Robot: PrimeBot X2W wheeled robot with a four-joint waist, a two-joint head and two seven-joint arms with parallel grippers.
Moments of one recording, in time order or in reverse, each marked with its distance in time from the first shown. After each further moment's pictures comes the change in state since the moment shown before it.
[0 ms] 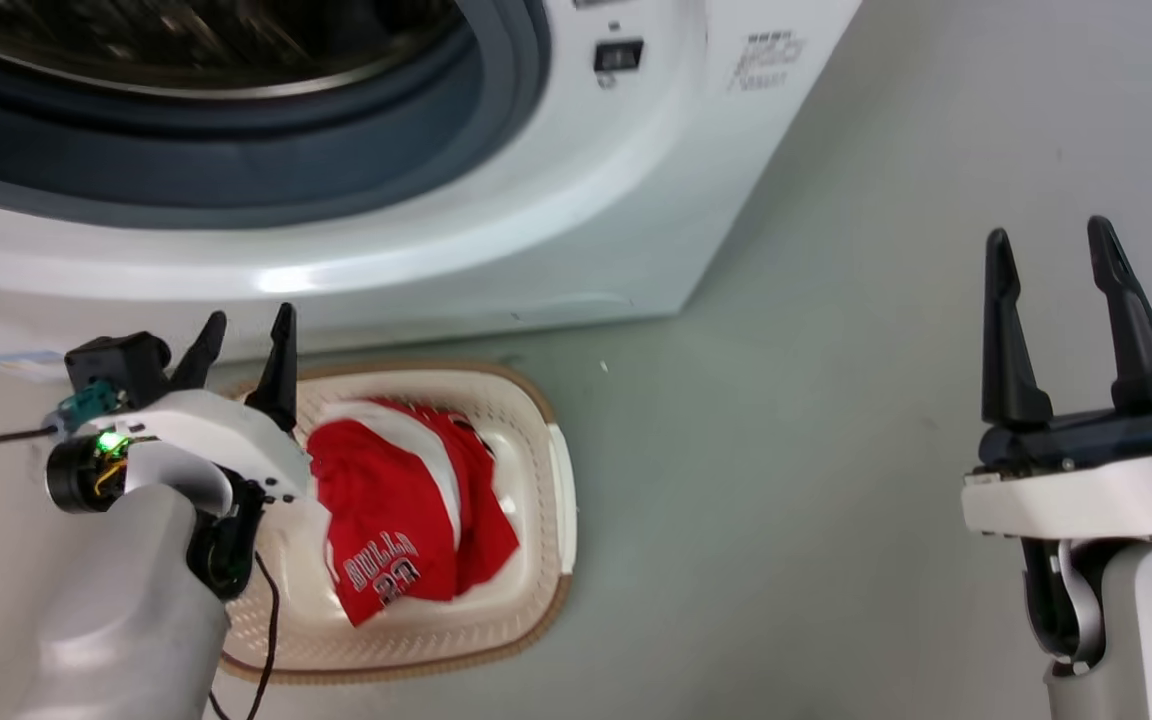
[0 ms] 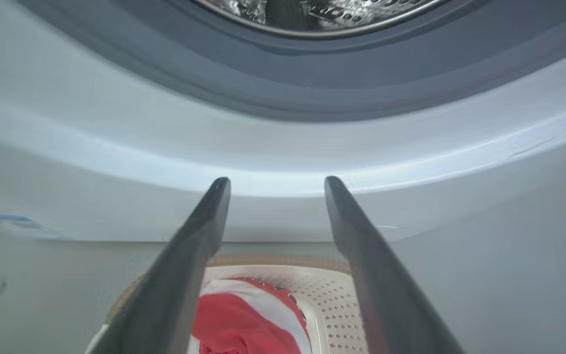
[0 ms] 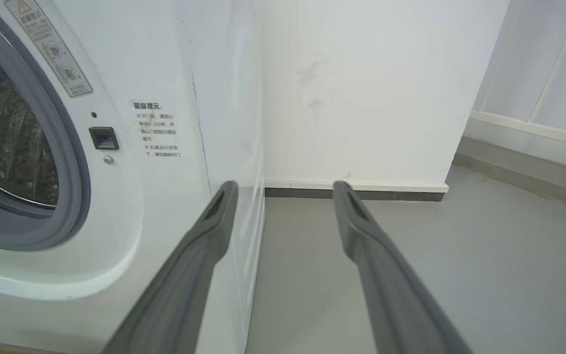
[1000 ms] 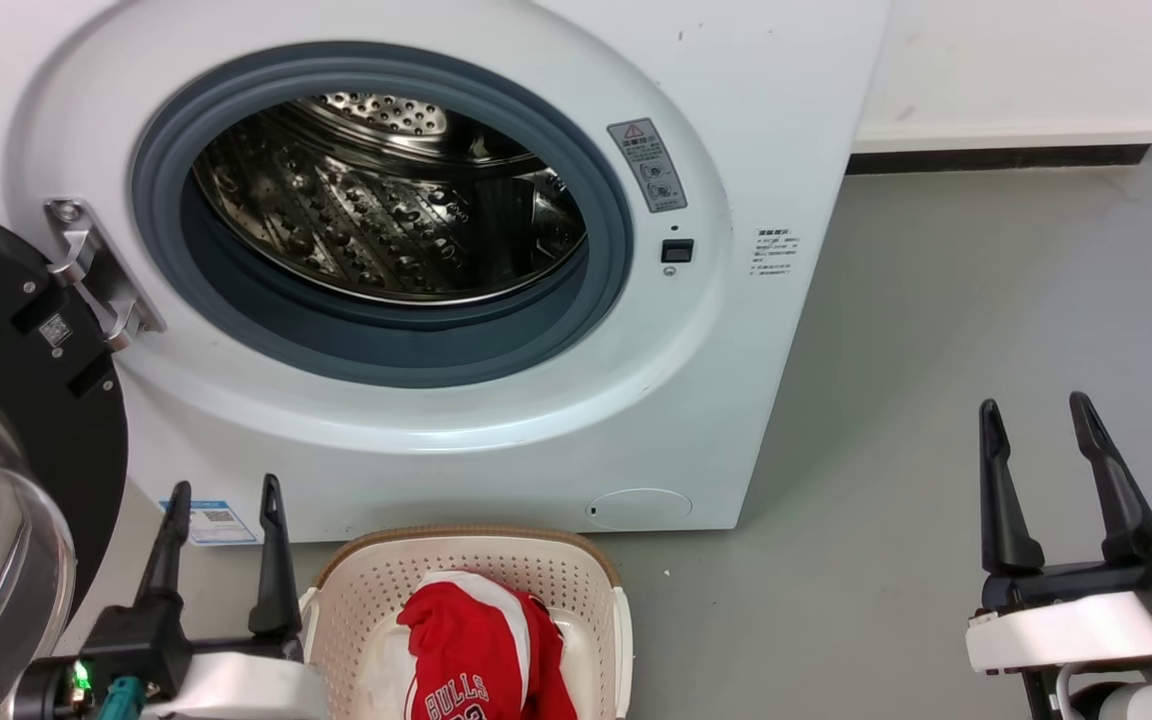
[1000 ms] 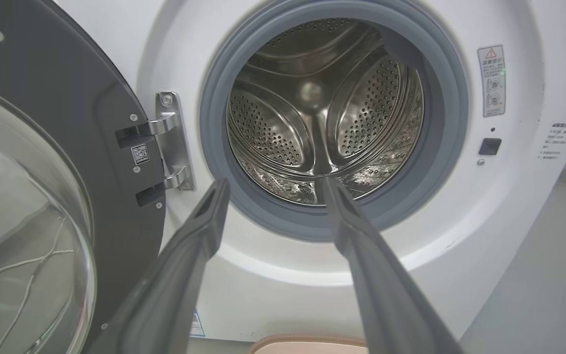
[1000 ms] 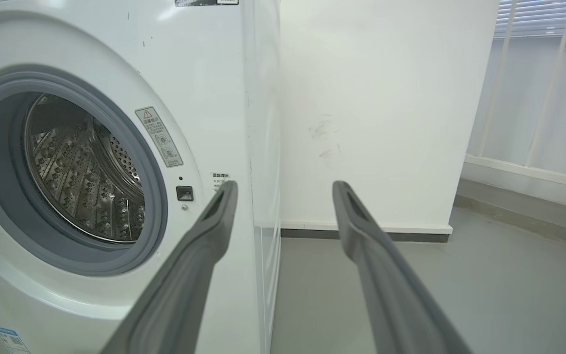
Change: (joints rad) left arm 0.660 -0.261 0.421 -0.786 0.592 0.061 0.000; right arm 0.235 0.000 -0.030 0.007 -0.011 0.000 0.000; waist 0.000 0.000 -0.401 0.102
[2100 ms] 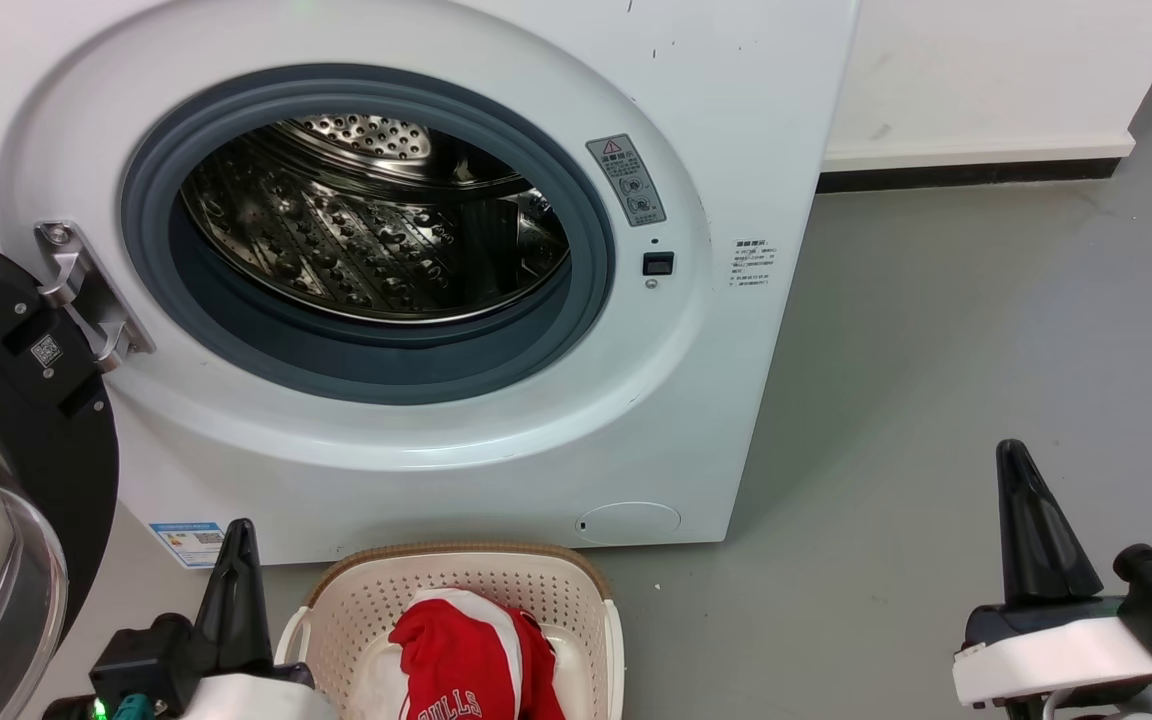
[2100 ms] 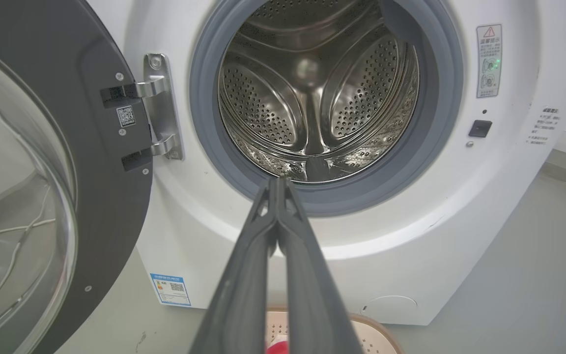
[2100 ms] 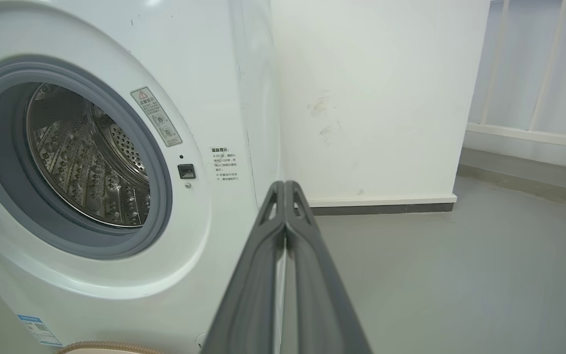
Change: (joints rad) left arm 0.039 -0.023 -0.004 0.031 -0.024 0.019 0.024; right arm 0.037 0.000 0.018 0.049 0.052 0.000 0.010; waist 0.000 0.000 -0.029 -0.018
